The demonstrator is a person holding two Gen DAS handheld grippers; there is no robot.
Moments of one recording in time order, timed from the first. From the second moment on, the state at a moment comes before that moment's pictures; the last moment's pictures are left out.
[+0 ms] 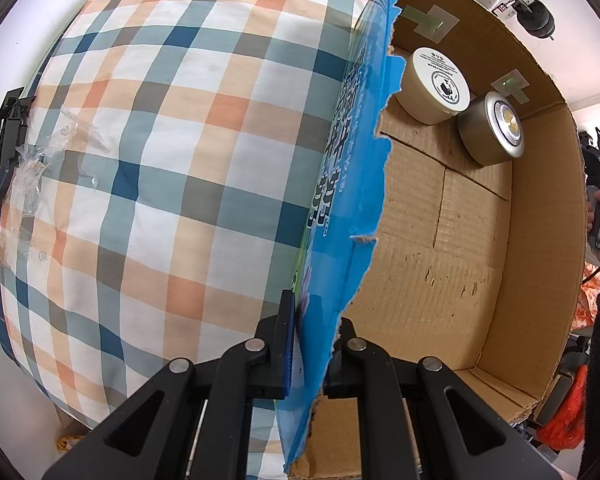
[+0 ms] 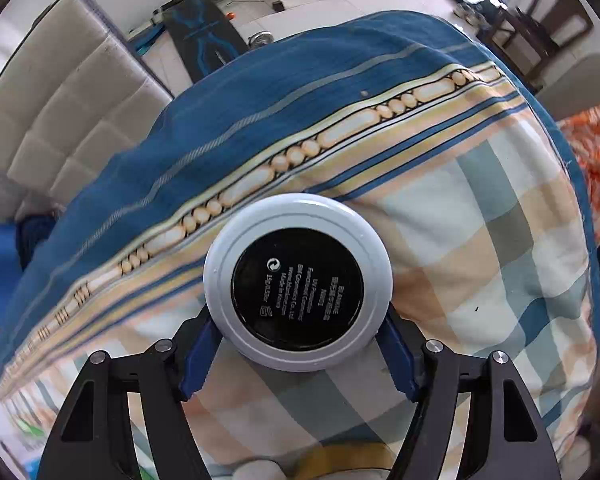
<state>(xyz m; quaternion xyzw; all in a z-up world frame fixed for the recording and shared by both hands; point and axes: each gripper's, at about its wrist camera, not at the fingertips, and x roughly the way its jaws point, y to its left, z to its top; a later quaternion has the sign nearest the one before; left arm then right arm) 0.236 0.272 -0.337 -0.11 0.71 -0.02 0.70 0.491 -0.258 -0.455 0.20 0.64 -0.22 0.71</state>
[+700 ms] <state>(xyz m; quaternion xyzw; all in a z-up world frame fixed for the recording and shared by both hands) 0.238 0.270 -0.337 -0.10 0.71 -0.01 0.70 0.486 -0.223 -0.466 0.16 0.68 -0.17 0.70</state>
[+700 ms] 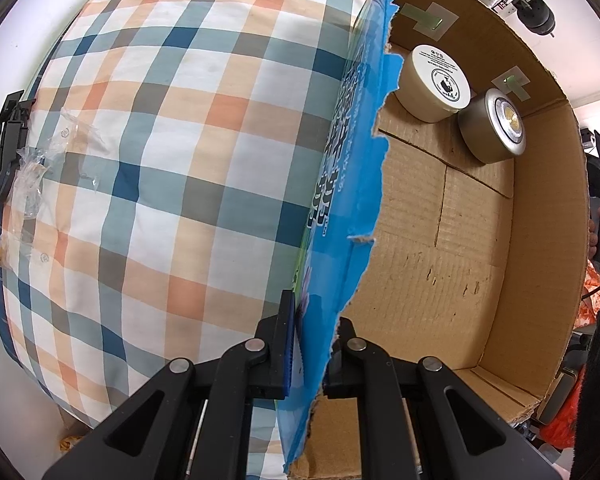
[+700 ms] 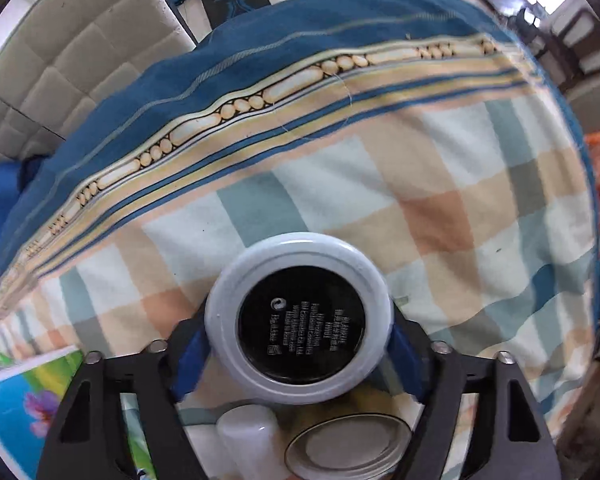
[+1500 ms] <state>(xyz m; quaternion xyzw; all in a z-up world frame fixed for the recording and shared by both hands) 0.236 0.274 -0.337 -0.10 0.70 -0.02 0.70 0.415 -0.110 -0.316 0.16 0.63 0.00 0.76</state>
